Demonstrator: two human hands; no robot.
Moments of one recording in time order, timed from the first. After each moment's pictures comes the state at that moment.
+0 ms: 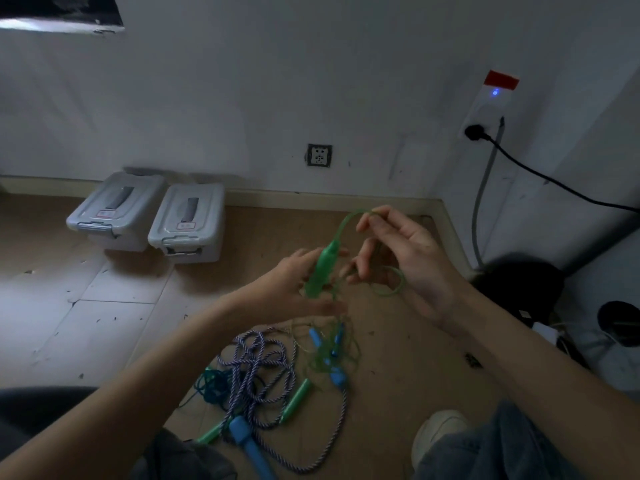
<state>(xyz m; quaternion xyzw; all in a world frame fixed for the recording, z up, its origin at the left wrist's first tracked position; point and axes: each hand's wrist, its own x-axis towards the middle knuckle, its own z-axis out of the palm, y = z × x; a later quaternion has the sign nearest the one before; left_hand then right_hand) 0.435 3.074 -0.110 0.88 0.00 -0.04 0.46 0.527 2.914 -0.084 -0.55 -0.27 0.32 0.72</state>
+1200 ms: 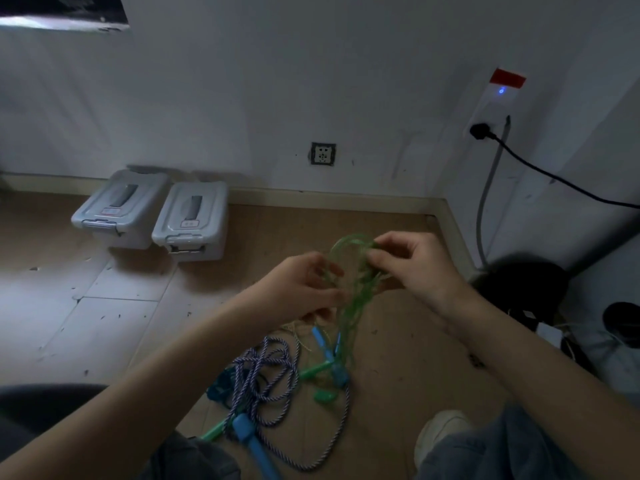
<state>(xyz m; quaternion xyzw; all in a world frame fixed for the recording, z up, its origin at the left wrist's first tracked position) 0.424 3.053 -0.091 0.77 0.16 -0.07 0.61 0.530 2.911 -0.091 -0.73 -0.25 0.22 0.60</state>
